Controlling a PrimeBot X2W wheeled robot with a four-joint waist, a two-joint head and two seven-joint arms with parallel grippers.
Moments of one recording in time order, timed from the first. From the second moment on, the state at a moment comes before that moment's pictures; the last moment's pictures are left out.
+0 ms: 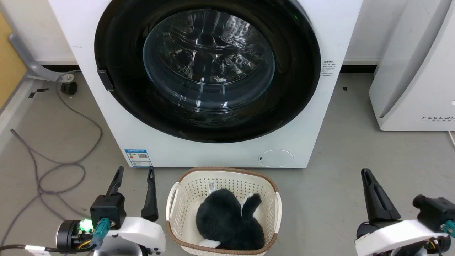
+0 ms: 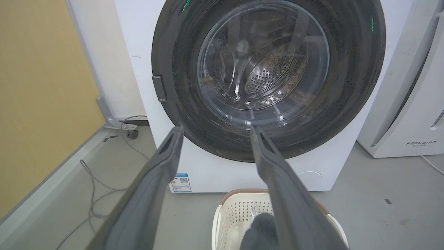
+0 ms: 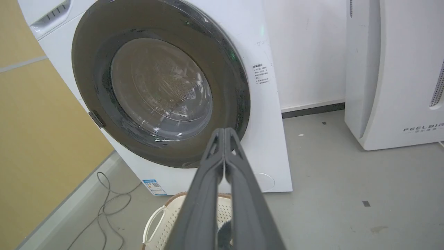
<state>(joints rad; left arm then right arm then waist) -0.02 0.05 -0.03 0.01 -0.02 0.05 -0.06 0.01 -0.05 -0.01 0.00 0.35 0.13 -0.06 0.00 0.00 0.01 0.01</state>
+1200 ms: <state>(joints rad) -0.03 0.05 -0.07 0.00 -0.05 0.11 -0.13 -0.12 -0.05 -0.15 0.14 1.12 0.13 0.04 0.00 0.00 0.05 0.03</state>
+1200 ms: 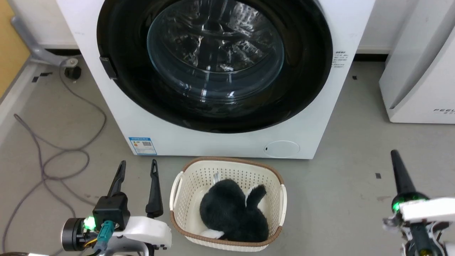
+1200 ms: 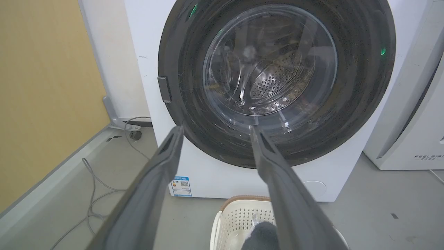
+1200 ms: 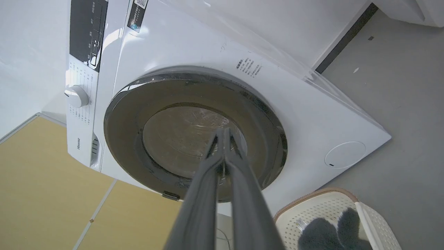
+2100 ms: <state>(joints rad) -0.16 0.05 -0.15 -0.03 -0.08 0.17 -0.19 -0.65 -0.21 -0.29 0.45 1.36 0.13 0.10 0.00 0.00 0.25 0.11</state>
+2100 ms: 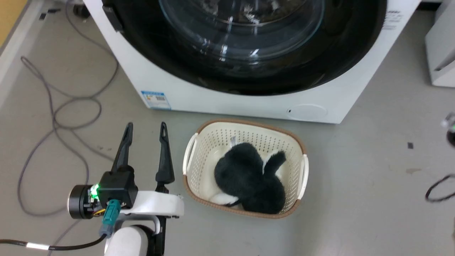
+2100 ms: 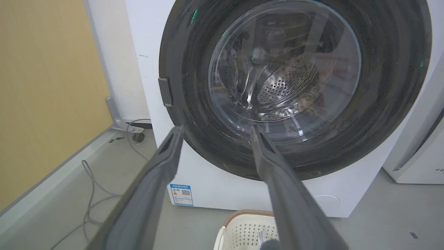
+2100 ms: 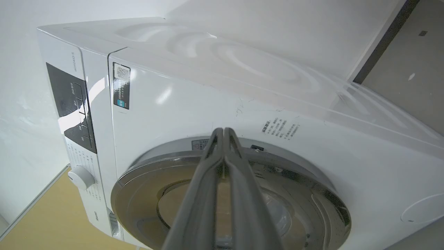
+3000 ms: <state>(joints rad) -0.27 0.05 -0.24 -0.06 -0.13 0.25 -0.25 -1.11 -0.38 -0.13 0.74 1.49 0.13 0.24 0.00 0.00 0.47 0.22</state>
